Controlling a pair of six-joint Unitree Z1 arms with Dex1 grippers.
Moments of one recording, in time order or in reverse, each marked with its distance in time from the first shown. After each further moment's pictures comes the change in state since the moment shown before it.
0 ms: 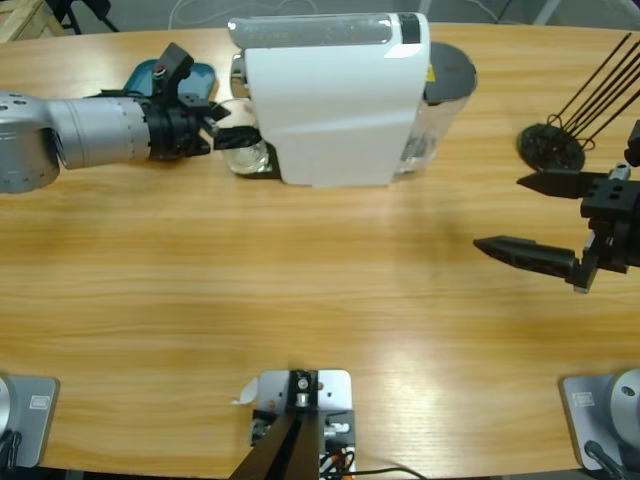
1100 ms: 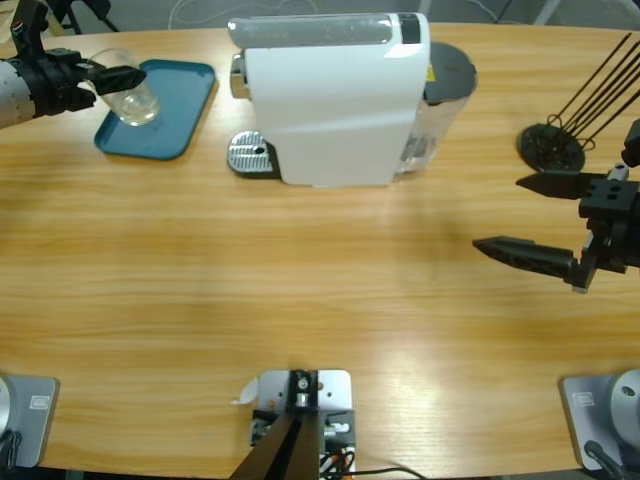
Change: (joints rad) arm 0 0.393 -0.122 0.061 0.006 0.036 0.013; arm 1 0.000 0.003 0.000 0.000 0.000 0.001
